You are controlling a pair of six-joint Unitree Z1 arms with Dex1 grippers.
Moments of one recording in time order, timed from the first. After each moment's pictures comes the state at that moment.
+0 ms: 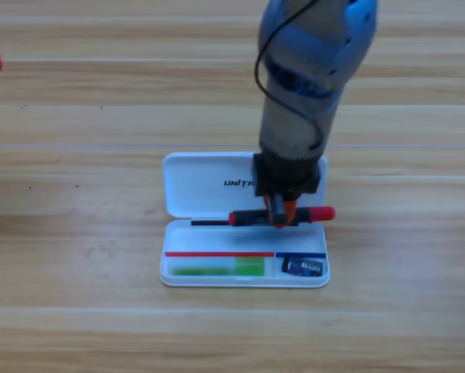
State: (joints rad) arm 0 -0.22 1.59 -1.57 1.23 -0.31 1.09; arm 1 0.93 2.32 -2.05 1.16 -0.04 -0.79
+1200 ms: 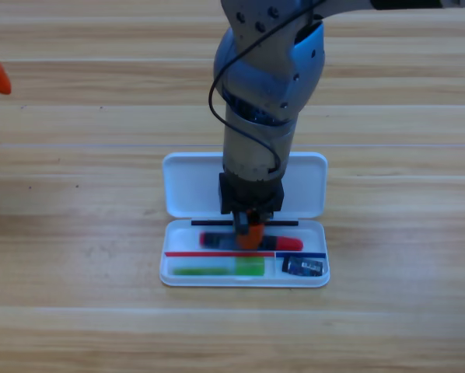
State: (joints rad) arm 0 -0.20 1.62 -1.54 1.21 -0.35 1.11; arm 1 0.98 2.42 -2.16 1.16 -0.04 -0.75
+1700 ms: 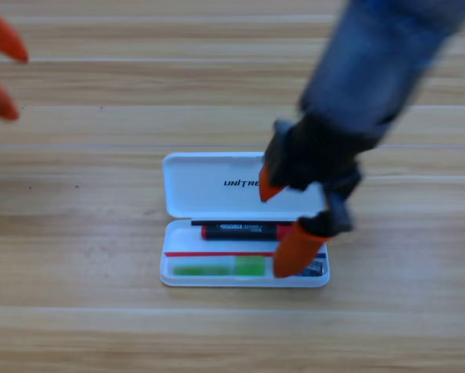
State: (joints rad) arm 0 -0.20 1.68 -1.66 1.21 -0.40 1.11; arm 1 0.98 1.94 -1.76 1.06 0.26 -0.65
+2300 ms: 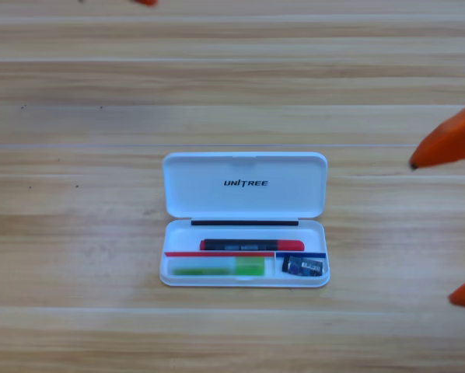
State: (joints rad) arm 0 -0.19 2.26 -2.33 1.21 -0.72 1.11; arm 1 0.94 1.28 -1.22 0.73 0.42 -0.49
